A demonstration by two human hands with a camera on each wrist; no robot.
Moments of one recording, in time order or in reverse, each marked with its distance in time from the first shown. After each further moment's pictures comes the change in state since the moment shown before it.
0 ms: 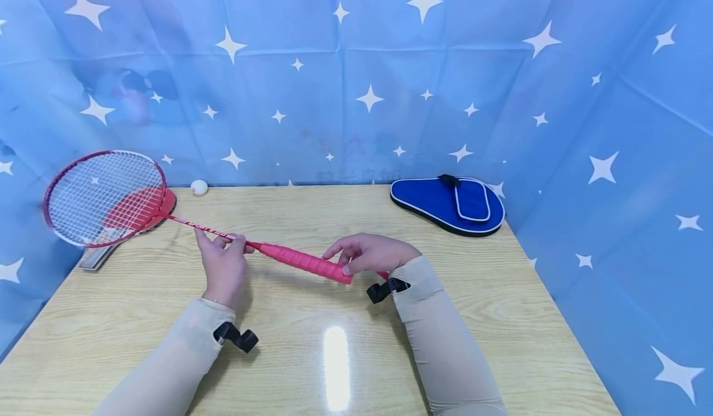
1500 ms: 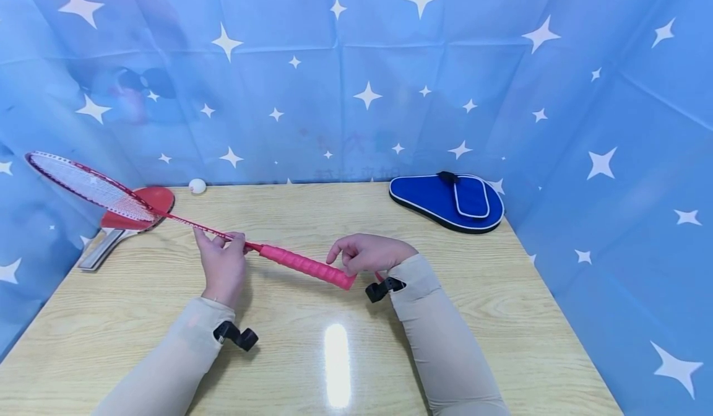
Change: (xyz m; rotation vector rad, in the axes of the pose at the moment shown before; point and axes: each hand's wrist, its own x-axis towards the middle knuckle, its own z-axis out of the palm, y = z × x) left_hand 0.002 -0.002 -0.001 0.013 0.003 -0.024; right_hand 0.002 0.000 0.002 0.008 -0.010 -0.001
